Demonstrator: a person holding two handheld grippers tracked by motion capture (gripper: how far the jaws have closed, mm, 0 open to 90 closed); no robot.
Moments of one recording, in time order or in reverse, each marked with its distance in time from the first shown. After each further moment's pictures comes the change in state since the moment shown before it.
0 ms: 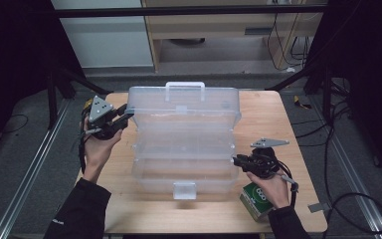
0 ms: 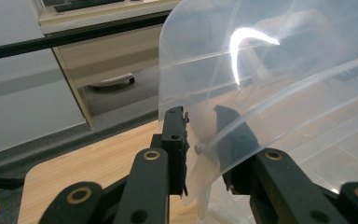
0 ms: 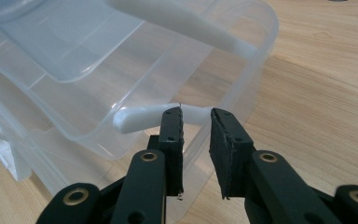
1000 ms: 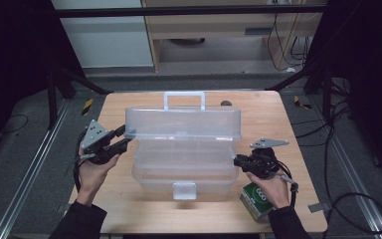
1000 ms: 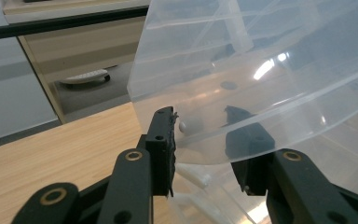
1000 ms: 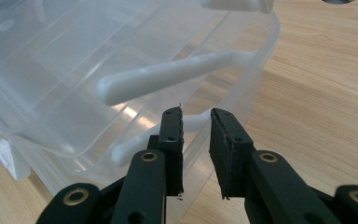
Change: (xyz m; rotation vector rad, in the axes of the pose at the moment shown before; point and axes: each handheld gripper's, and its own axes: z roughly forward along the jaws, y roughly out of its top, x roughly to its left) left arm -0.017 -0.042 -0.034 -0.023 -0.102 -0.019; right arm 0.001 0.000 0.000 0.000 -0.003 -0.011
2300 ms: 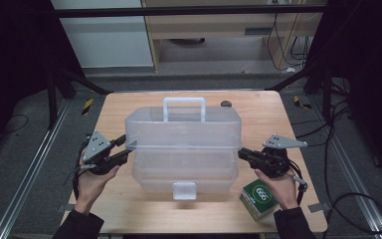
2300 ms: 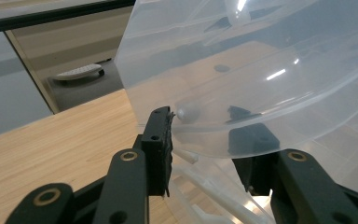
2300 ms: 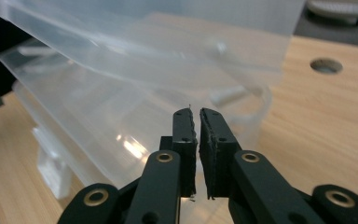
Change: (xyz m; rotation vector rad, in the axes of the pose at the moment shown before) left arm -0.010 -0.024 -0.011 0.039 -0.027 0.042; right arm 0.004 0.011 -0.037 -0.174 0.048 -0.063
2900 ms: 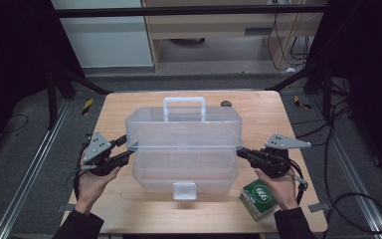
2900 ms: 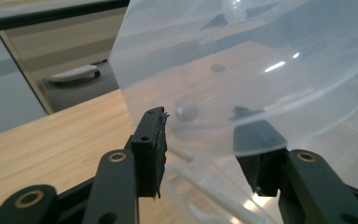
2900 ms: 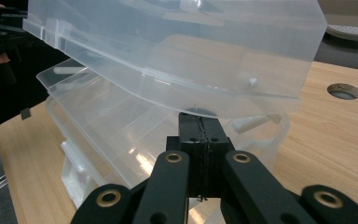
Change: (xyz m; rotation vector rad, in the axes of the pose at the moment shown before) left arm -0.001 -0.002 0.002 -0.021 -0.018 0.009; right arm 0.007 0.008 -0.007 -0.088 0.077 -0.024
